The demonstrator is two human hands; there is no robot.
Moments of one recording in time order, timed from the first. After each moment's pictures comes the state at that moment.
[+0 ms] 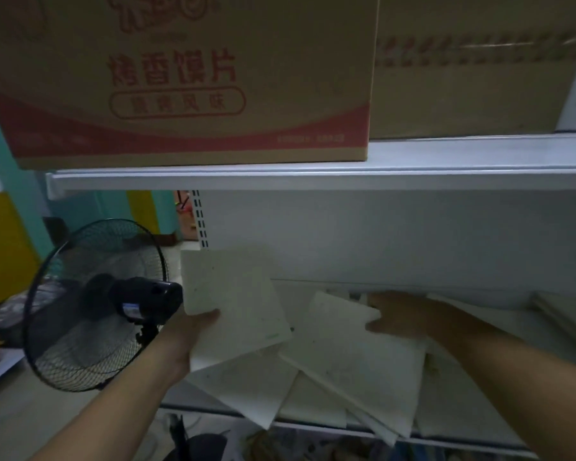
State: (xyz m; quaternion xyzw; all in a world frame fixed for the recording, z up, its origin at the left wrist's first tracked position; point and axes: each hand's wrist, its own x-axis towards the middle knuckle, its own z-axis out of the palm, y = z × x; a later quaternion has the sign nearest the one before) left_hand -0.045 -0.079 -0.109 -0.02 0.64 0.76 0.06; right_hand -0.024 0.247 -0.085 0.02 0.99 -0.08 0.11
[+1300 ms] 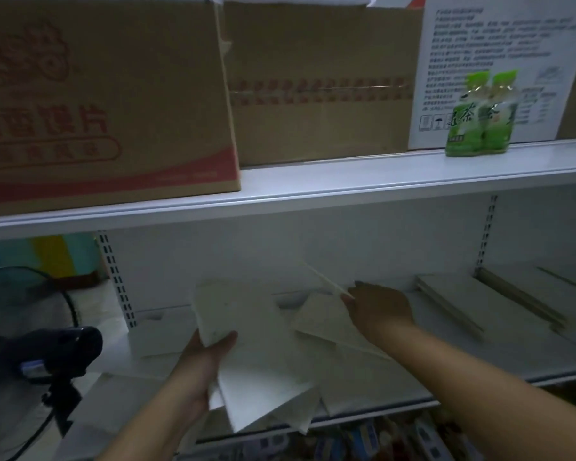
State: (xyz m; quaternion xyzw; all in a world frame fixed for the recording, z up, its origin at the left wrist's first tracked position) left_hand 0.009 0.041 -0.106 0.09 0.60 0.78 0.15; right_hand 0.069 0.298 -0.073 0.18 0.97 0.01 -0.15
